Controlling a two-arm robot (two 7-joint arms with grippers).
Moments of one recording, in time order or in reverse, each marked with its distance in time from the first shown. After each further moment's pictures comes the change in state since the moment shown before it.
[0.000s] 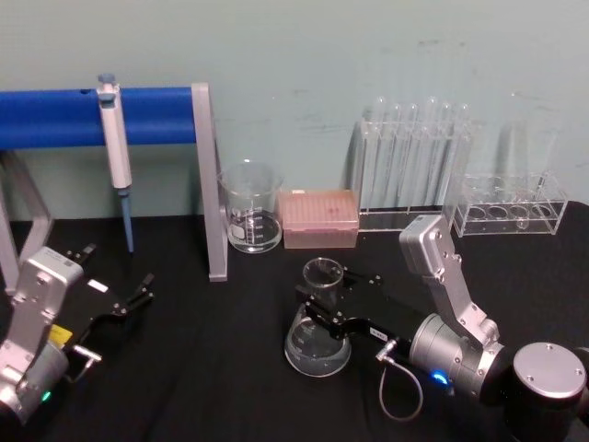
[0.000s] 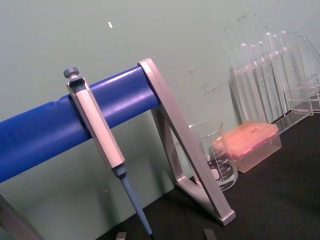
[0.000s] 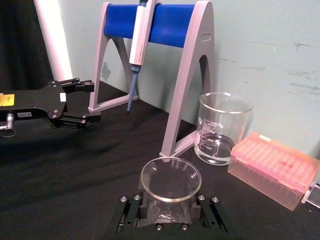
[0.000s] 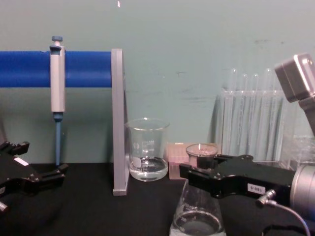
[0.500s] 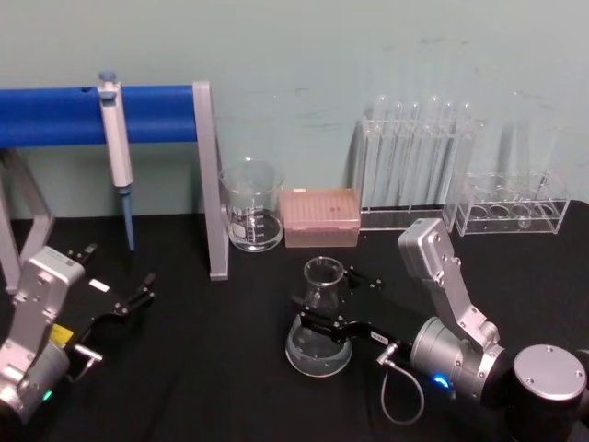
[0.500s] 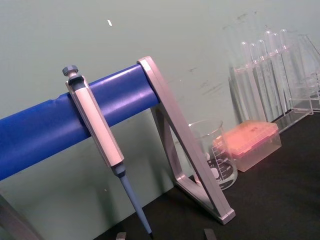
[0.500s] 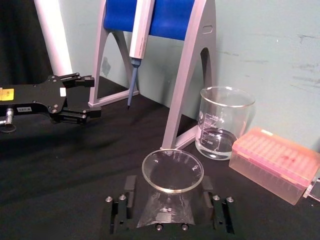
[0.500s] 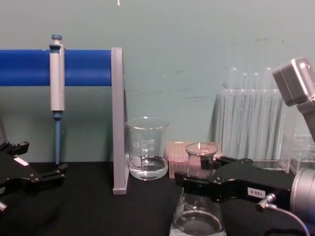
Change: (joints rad) left arm 0.000 0.000 0.000 0.000 0.000 0.000 0.000; right arm -0.001 0.000 -0.001 0.002 -0.004 0.005 0.001
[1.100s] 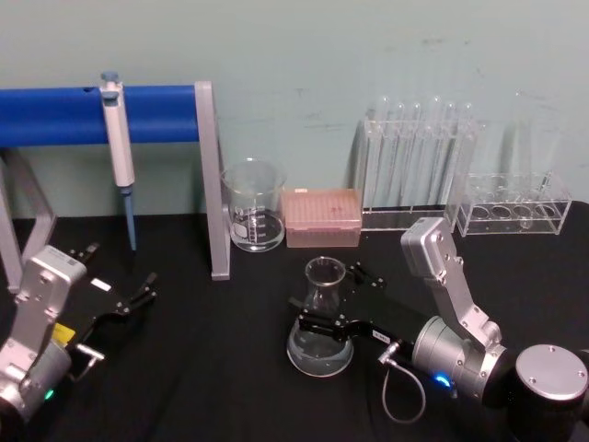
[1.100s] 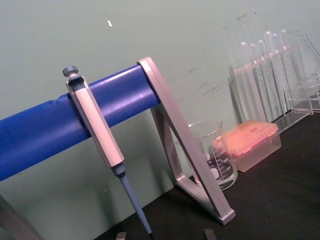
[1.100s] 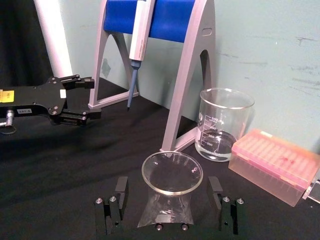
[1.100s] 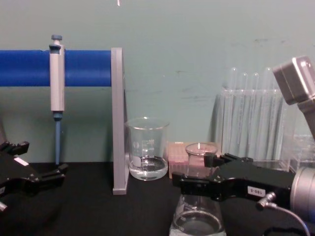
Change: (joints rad) left arm 0.000 0.000 0.000 0.000 0.000 0.000 0.000; right arm 0.000 0.000 0.001 -0.001 0.002 -0.002 0.000
